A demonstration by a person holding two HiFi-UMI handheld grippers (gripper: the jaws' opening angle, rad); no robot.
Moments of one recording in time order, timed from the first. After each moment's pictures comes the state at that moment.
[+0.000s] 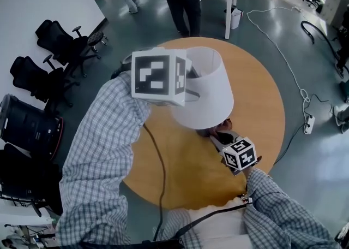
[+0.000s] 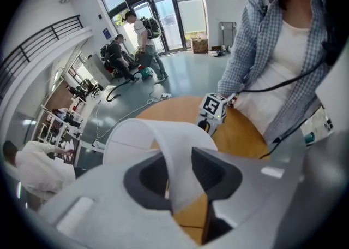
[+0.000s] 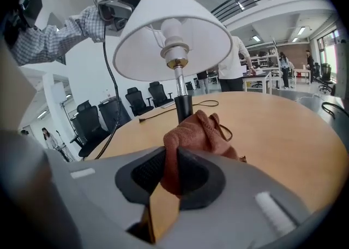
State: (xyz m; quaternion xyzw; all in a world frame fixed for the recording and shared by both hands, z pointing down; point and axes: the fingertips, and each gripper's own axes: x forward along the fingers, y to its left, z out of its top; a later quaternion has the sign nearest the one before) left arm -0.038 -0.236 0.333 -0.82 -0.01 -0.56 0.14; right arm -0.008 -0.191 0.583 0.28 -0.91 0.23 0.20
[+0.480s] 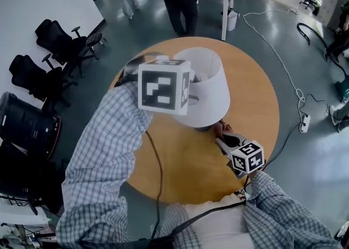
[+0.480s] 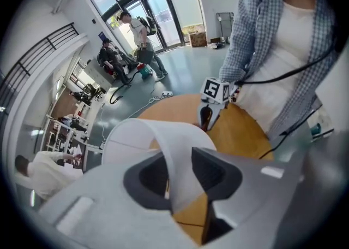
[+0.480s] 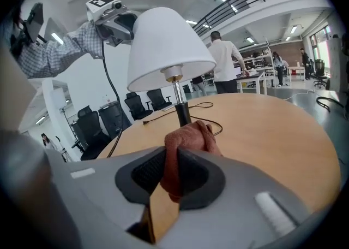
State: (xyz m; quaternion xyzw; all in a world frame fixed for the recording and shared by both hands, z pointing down) left arm -0.026 -0.200 0.342 -0.80 0.00 -0.57 0.18; right arm 0.031 -0.153 0.562 0.29 -0.91 0.24 0.18
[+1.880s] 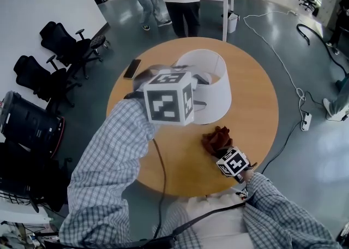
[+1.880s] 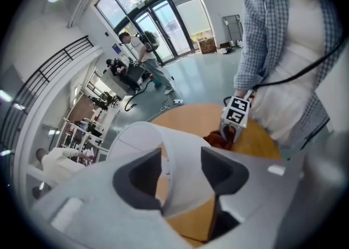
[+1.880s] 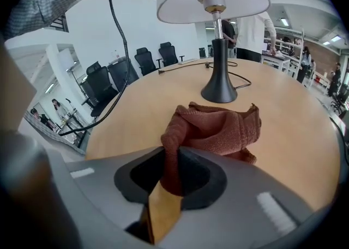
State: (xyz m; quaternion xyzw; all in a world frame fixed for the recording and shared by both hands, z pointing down) left arm -0.008 -0.166 0.344 -0.82 0.07 -0.52 0.21; right arm 0.016 -0.059 0.655 0.20 -0.87 0.22 0.40
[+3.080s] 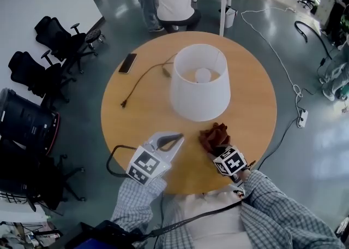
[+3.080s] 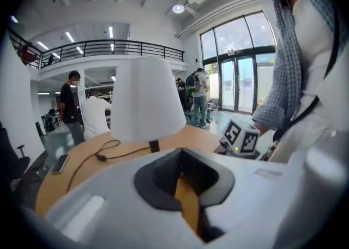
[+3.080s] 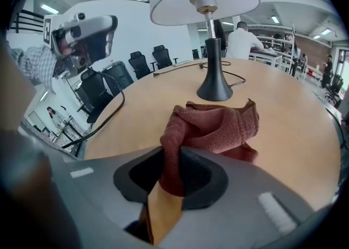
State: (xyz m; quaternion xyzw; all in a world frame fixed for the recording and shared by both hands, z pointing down) left arm -0.078 -0.077 0.462 -0.91 0.36 -0.21 -0.06; right arm 0.011 -0.060 0.653 0.23 -0.86 0.24 0.39
